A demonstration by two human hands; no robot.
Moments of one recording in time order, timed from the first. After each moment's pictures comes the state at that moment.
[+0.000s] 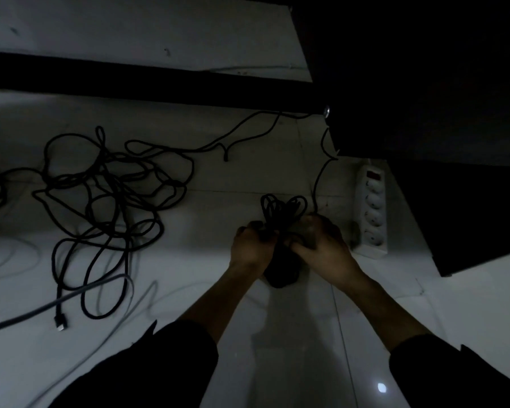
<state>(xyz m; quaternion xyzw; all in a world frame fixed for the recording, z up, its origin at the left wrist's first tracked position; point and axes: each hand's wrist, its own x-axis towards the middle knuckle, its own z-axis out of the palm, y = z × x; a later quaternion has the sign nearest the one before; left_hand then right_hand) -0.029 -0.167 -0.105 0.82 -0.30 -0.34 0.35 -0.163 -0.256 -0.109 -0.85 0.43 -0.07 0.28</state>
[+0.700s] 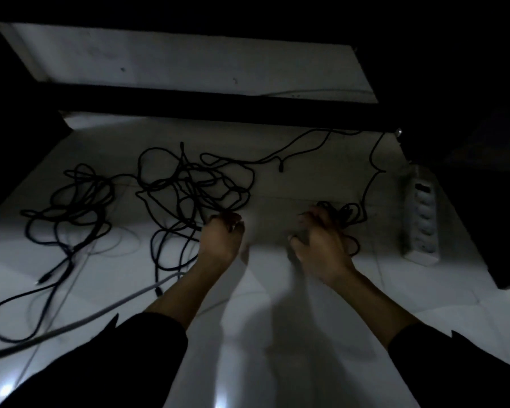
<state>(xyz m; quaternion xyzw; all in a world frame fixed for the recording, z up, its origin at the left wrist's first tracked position) 0.072 -0.043 -0.049 0.85 -0.27 -0.20 0.39 -0.084 -0.163 -0.054 -0.90 0.38 -0.09 0.20</state>
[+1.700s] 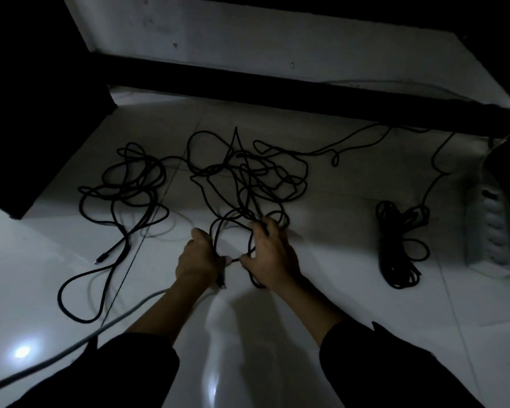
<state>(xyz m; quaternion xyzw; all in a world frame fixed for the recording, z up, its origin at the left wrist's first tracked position) 0.165 0.075 -0.097 0.92 -0.17 -0.27 0.25 0.063 -0.027 -0.087 -0.91 0.32 0.00 0.24</state>
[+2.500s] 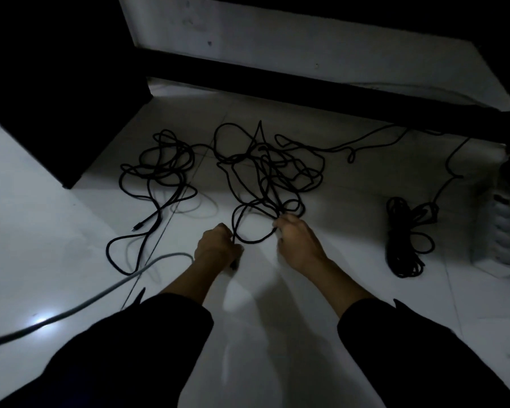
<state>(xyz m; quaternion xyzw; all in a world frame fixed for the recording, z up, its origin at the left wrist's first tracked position) 0.151 0.097 -0.084 0.92 -0.15 -0.29 0.23 0.040 -0.038 -0.080 -0.94 0.26 0.02 0.24</state>
